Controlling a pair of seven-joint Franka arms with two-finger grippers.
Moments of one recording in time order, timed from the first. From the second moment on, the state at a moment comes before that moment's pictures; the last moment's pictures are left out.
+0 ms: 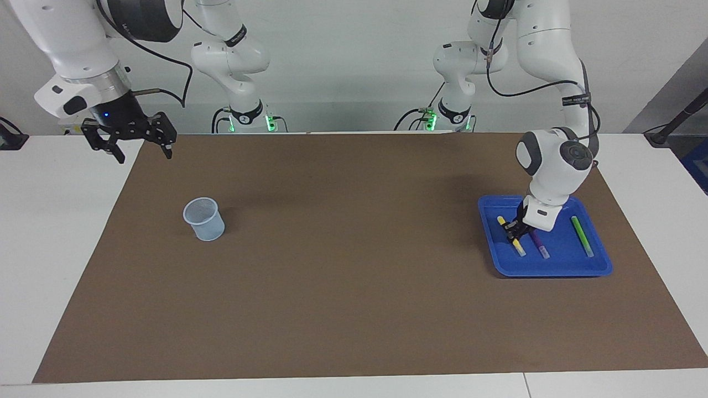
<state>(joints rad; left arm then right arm) -0.01 0.26 0.01 -2.02 -0.01 2.31 -0.21 0.02 -0.02 -0.10 -1.61 -0.03 1.64 -0.22</state>
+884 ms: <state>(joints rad) -0.02 0.09 -0.07 -1.78 -0.08 1.76 -0.68 0.03 -0.02 -0.10 -1.61 -0.03 1.64 -0.22</state>
